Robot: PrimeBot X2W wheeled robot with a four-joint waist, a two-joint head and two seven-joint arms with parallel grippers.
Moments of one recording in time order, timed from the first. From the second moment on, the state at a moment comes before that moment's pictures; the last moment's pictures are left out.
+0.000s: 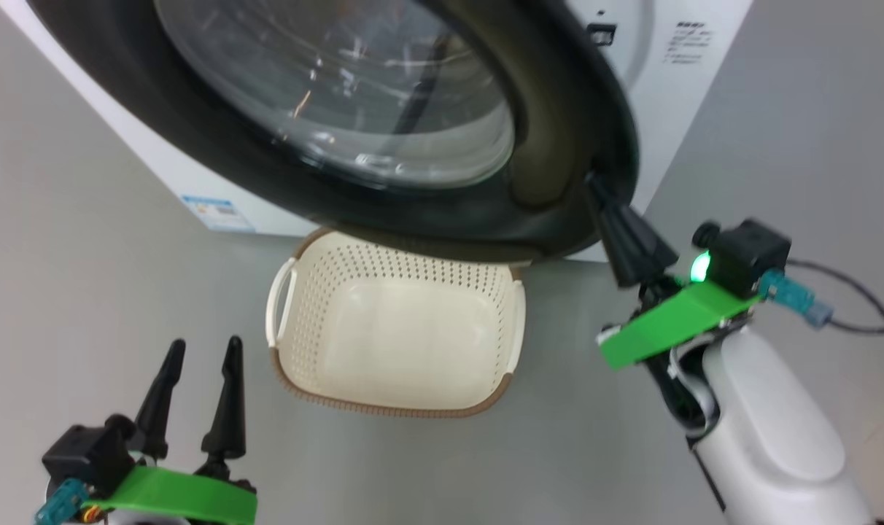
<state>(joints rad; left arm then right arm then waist) -0.07 0.13 -0.12 0.09 -0.45 -0.13 -0.26 -0.50 -0.12 0.28 0.30 0.37 0.13 -0.26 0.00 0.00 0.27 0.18</state>
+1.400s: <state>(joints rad) -0.18 0.12 -0.15 0.12 -0.47 -0.13 -0.26 -0.60 -0.10 0.13 0.43 0.32 0.14 -0.26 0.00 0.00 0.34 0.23</state>
